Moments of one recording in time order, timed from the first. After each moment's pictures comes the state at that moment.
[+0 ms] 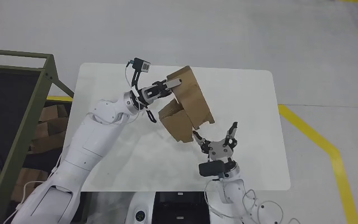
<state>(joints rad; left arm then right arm) 0.97 -1.08 -1.07 -1.38 -0.56 -0.62 -0.82 -1.58 -1.25 0.95 -1.66 -1.86 0.53 -0.65</state>
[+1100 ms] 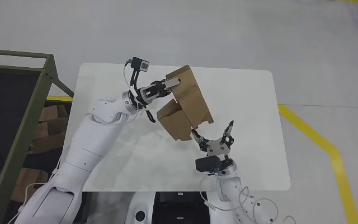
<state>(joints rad) 0.99 -1.10 -1.11 -1.40 -0.56 -0.61 -0.86 -1.56 -1.28 0.95 -1.60 -1.90 0.53 -0.61</state>
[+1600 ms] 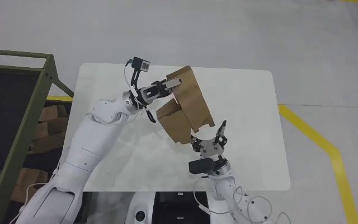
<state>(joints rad) 0.99 -1.11 -1.12 -1.40 -0.55 -0.60 -0.87 -1.53 -1.31 0.91 -1.58 -1.89 0.56 -0.66</state>
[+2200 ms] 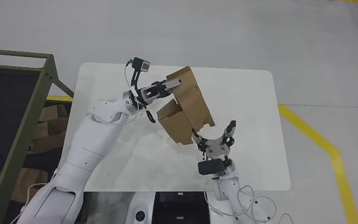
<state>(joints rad) 0.99 -1.11 -1.13 -1.39 -0.56 -0.60 -0.90 -1.56 -1.32 0.95 -1.60 -1.76 0.52 -0.78</state>
